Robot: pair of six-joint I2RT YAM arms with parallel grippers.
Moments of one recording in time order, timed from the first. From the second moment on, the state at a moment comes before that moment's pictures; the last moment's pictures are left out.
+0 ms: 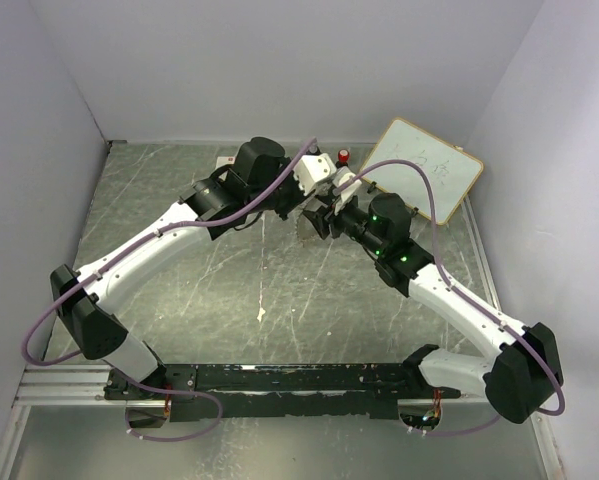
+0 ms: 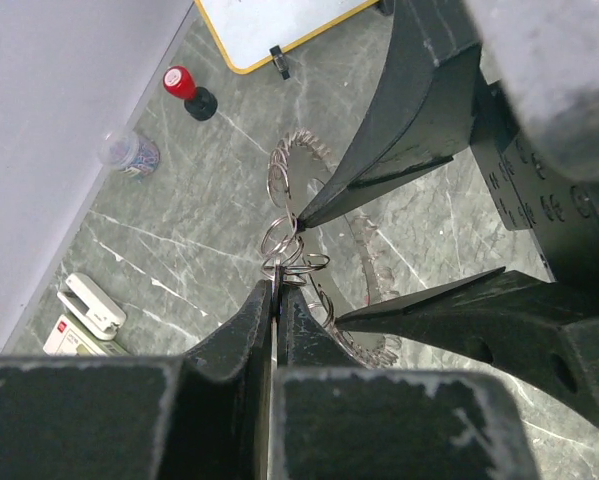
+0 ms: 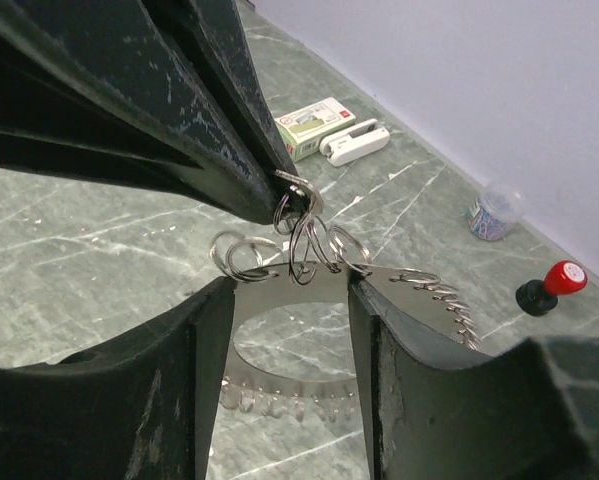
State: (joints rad) left arm -0.84 1.57 1.64 -0.52 0.05 0.36; right arm 0.58 1.15 0.82 0.23 -0.24 -0.20
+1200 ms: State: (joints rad) left arm -0.86 1.59 1.58 -0.42 0.21 0.31; right arm 0.62 0.93 0.32 1.13 0.09 -0.06
